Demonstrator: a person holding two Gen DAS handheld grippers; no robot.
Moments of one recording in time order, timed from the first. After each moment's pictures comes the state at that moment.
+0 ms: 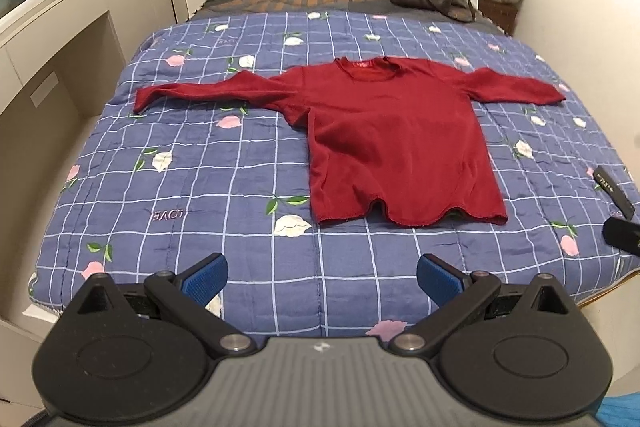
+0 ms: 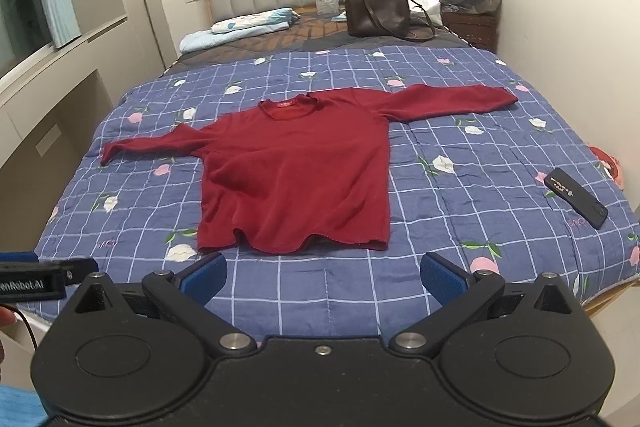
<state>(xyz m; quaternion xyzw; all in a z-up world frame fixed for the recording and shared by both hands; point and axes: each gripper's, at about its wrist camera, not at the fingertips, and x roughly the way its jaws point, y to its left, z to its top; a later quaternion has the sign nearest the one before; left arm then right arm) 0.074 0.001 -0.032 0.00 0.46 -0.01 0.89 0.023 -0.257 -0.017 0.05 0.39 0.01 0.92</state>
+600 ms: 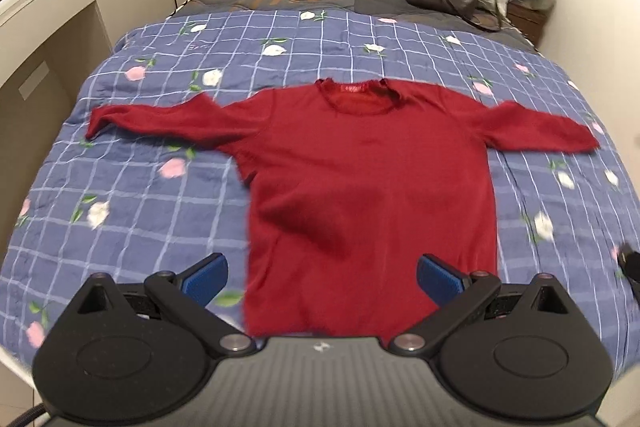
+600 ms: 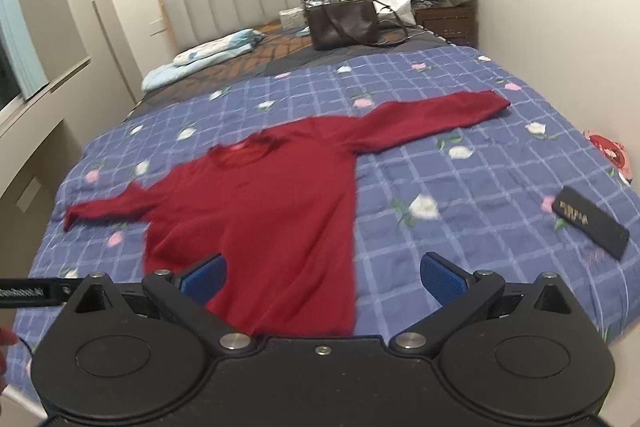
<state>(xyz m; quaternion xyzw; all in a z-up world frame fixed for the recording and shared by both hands) 0.278 -0.084 -0.057 -0.03 0.48 0.03 0.88 0.182 -0.357 -0.050 0.11 0.38 -0.02 0.92</state>
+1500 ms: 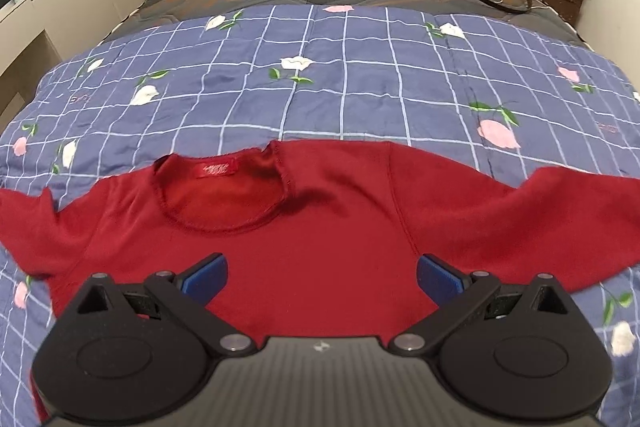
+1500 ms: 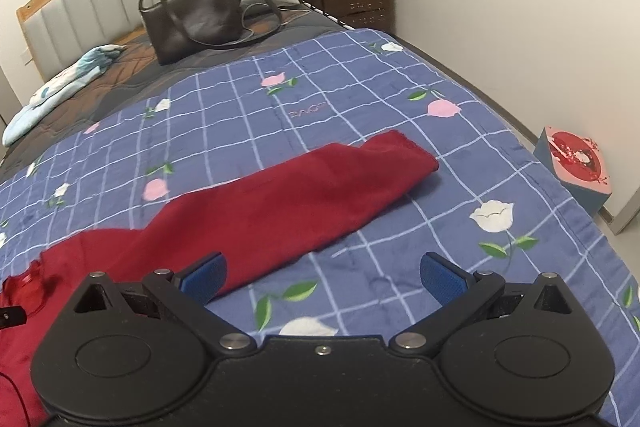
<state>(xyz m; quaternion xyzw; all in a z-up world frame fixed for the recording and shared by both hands) 0.592 -0.274 -0.195 0.01 0.50 0.07 0.86 0.507 -0.614 -0.173 0.13 0.42 -0.13 0.89</state>
